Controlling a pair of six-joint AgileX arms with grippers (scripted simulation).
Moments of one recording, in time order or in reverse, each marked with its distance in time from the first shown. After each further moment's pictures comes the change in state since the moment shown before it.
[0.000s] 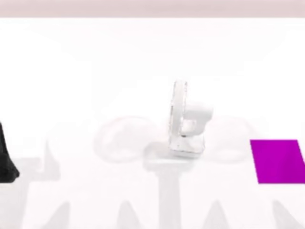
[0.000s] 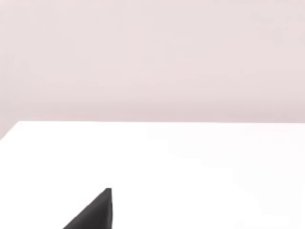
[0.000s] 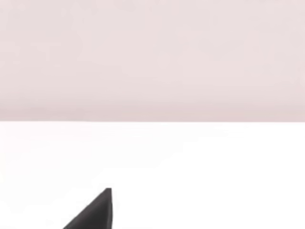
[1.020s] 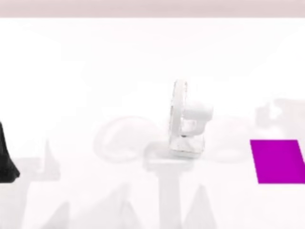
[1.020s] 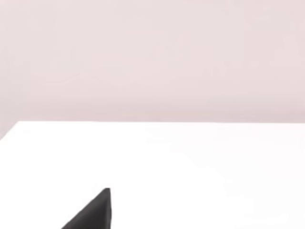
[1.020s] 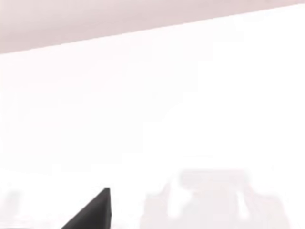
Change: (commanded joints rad) left arm 0.000 0.000 0.000 0.000 0.000 0.000; right arm 0.170 0.836 0.958 -0.648 0.146 0.259
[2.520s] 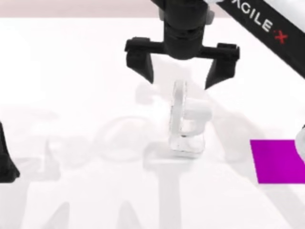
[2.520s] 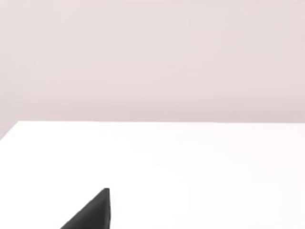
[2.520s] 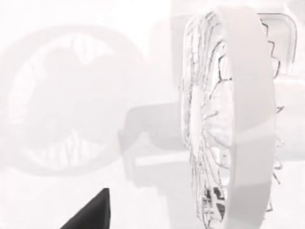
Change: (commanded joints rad) left arm 0.000 0.000 0.000 0.000 0.000 0.000; right arm 0.514 1.551 1.593 -1.018 -0.068 0.580
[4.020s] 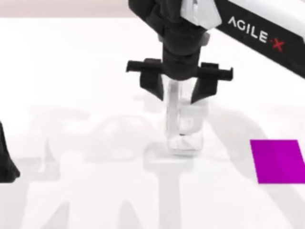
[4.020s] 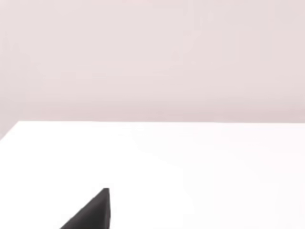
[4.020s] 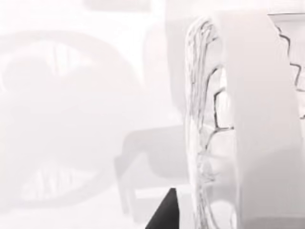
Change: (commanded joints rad) left arm 0.000 0.000 0.000 0.000 0.000 0.000; right arm -0.006 -0.077 -0.340 0.264 -0.001 -0.007
